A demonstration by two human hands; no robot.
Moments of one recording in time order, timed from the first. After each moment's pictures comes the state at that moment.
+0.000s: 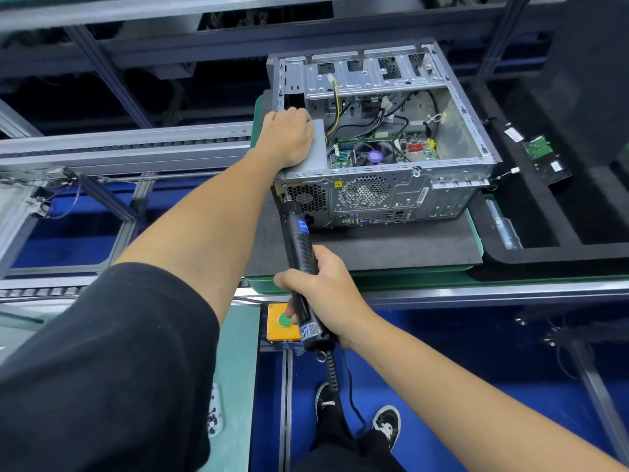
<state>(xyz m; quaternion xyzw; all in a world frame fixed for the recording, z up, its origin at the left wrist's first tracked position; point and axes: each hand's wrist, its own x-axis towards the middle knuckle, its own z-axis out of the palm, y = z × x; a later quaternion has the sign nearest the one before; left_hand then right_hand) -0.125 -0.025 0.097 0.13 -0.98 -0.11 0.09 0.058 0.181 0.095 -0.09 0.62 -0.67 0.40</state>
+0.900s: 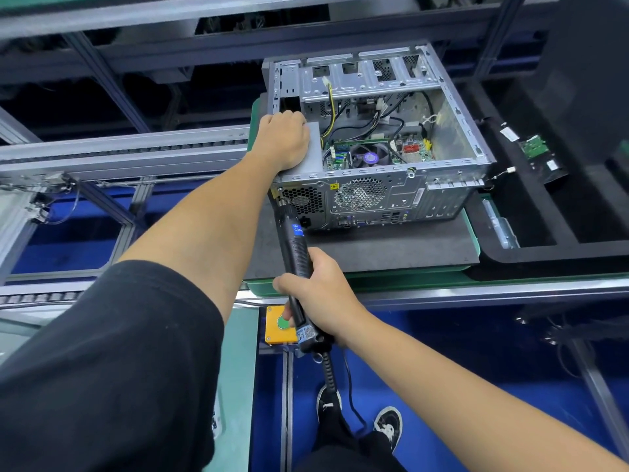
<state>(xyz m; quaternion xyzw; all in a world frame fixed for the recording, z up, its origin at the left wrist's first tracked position) -0.128 -0.025 0.096 0.13 -0.98 -0.11 0.09 0.055 0.178 0.093 -0.10 0.66 -0.64 0.39</state>
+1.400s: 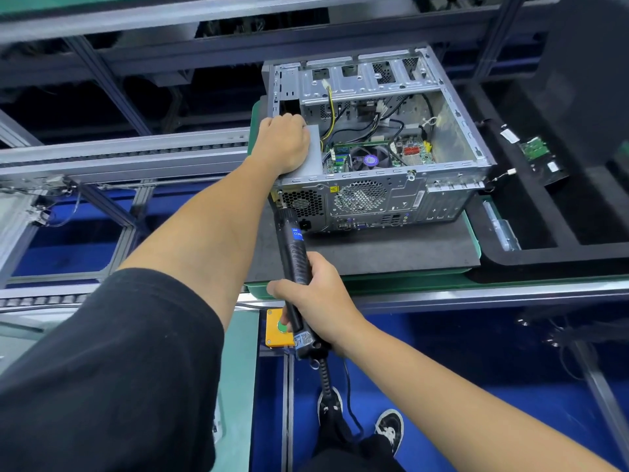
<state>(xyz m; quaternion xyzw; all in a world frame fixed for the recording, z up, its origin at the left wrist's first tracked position) -0.127 -0.024 0.096 0.13 -0.98 -0.10 0.10 0.060 0.177 0.091 -0.09 0.64 -0.66 0.38</state>
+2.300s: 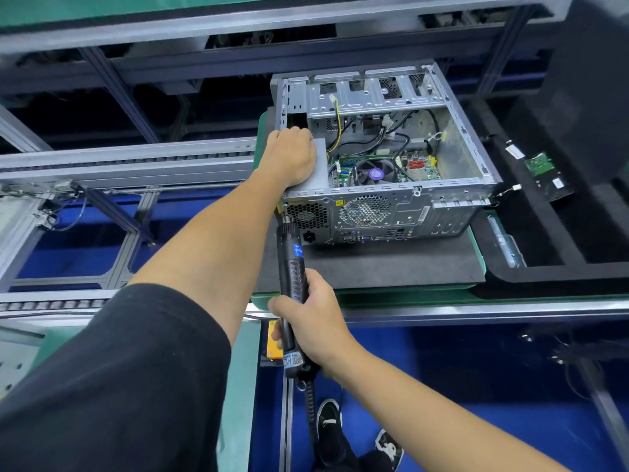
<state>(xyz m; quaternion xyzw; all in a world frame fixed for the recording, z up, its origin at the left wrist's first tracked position) -0.127 -0.024 0.097 0.12 -0.98 -0.09 0.10 0.070 0.165 0.081 -0.08 0.62 -0.68 0.38</state>
